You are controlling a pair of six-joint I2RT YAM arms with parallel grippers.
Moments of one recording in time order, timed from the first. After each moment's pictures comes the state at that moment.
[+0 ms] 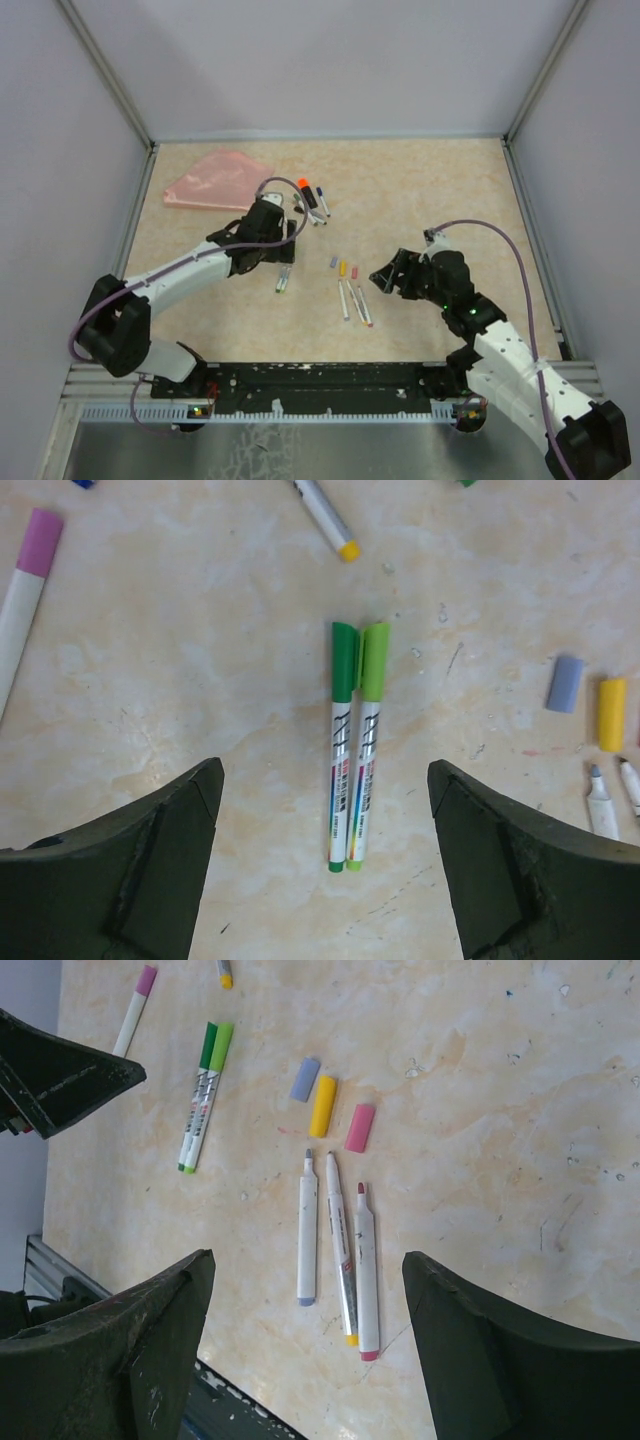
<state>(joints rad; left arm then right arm) -0.67 1.44 0.91 -0.32 -0.28 -0.40 0.46 0.68 0.38 -0.19 -0.17 0.70</state>
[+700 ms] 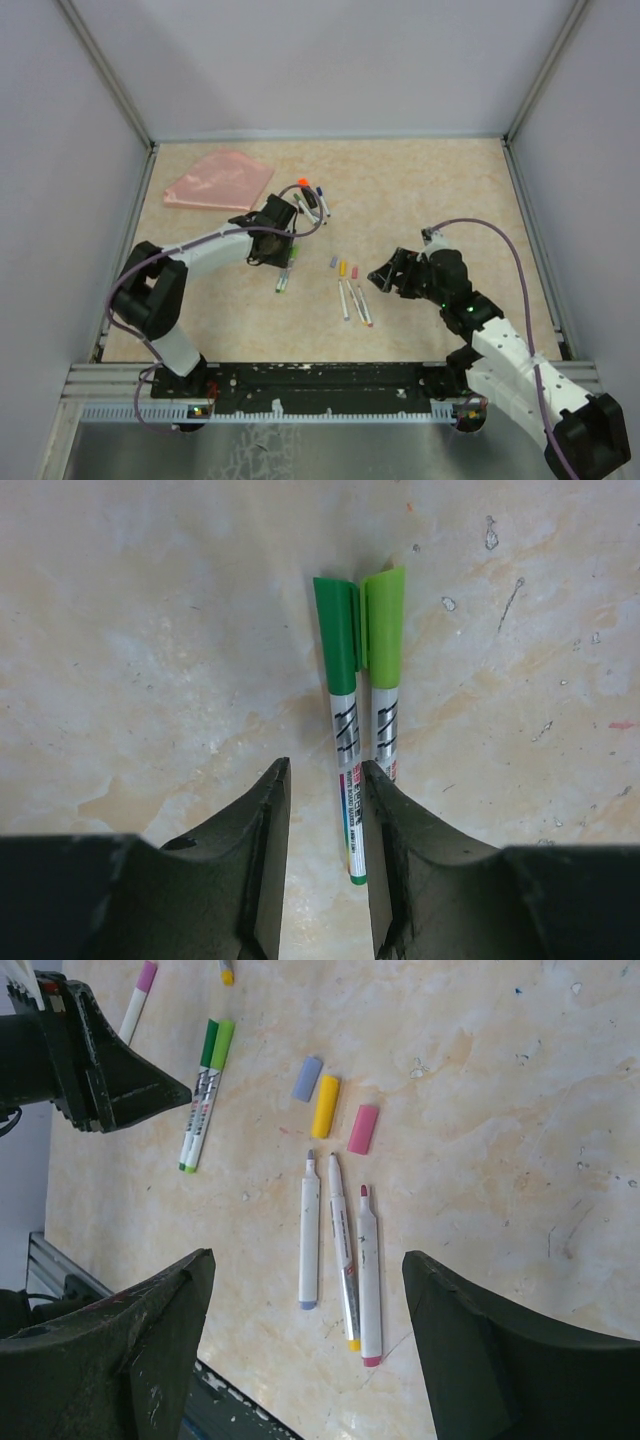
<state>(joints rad) -0.60 1.68 1.05 -0.47 -0.17 -0.27 0.46 0.71 0.37 -0.15 -0.19 0.70</state>
